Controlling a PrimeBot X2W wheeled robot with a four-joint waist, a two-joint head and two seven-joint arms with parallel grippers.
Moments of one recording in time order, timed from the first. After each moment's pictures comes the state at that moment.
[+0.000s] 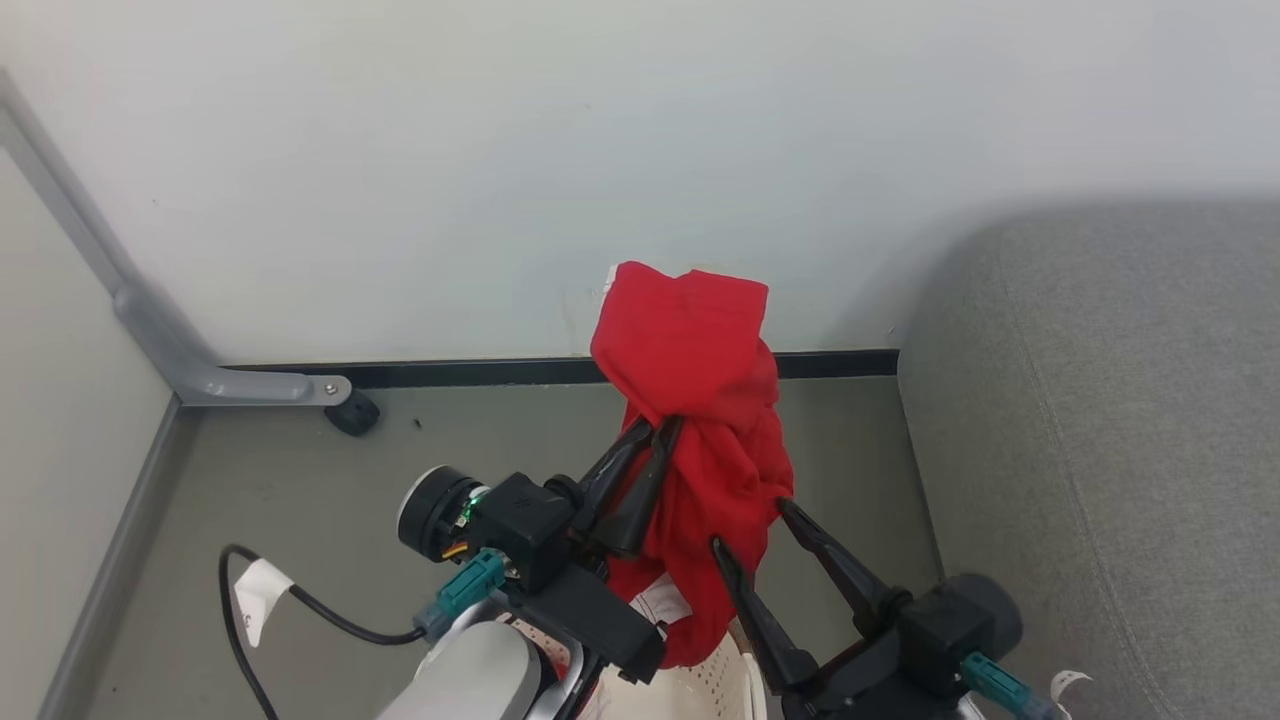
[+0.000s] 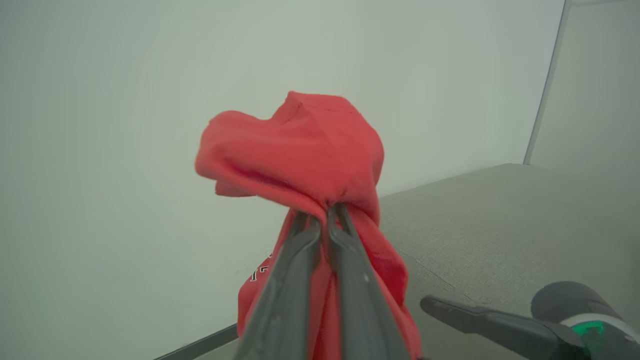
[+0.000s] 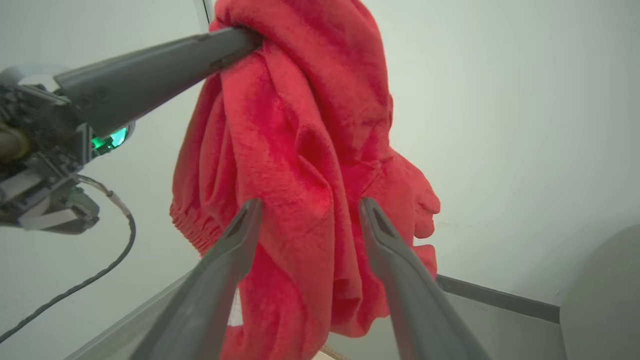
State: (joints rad) left arm -0.50 0.10 -0.66 0.28 -0.48 -0.01 -0.25; right arm -0.25 -0.07 0.50 0.24 0.23 0.11 -0.25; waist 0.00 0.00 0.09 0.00
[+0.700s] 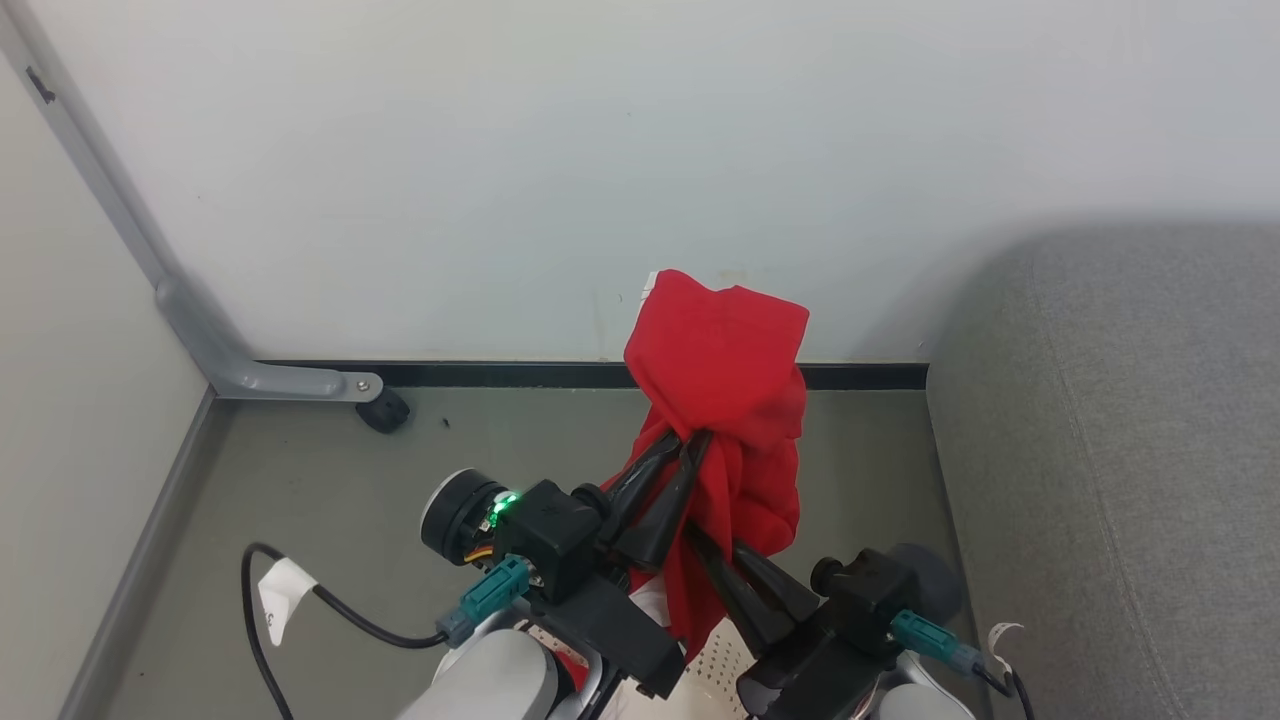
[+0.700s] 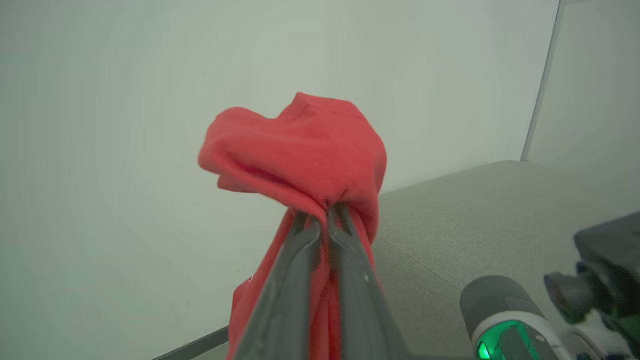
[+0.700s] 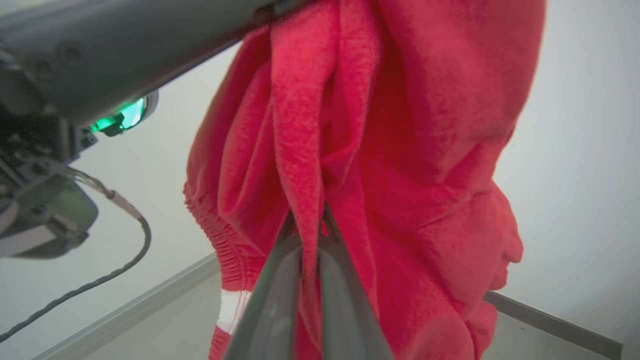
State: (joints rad) left arm -0.50 0.09 -0.70 0.26 -0.48 -0.02 -0.23; right arm -0.40 -0.07 0.65 0.39 0.28 0.12 -0.23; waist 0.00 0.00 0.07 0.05
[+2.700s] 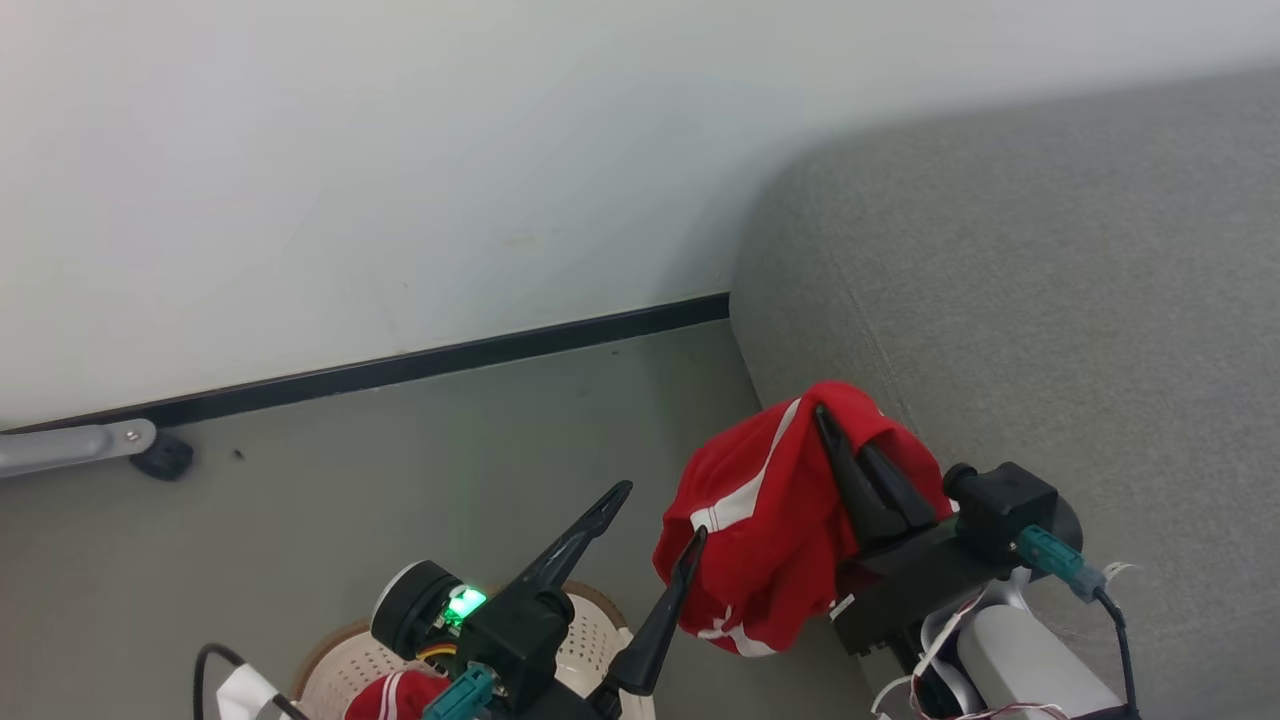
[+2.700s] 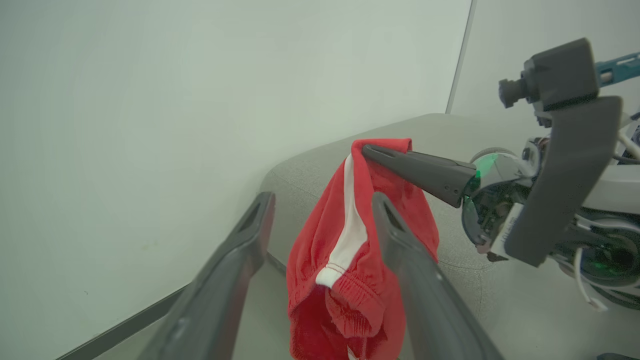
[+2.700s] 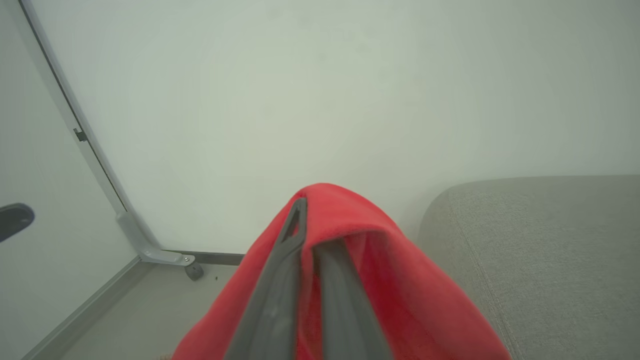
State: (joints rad) left arm -0.34 0.22 -0.72 0.07 -0.43 0.04 -0.17; right arm -0.46 -0.12 0.49 0.42 0.38 0.04 -0.25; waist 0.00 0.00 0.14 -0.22
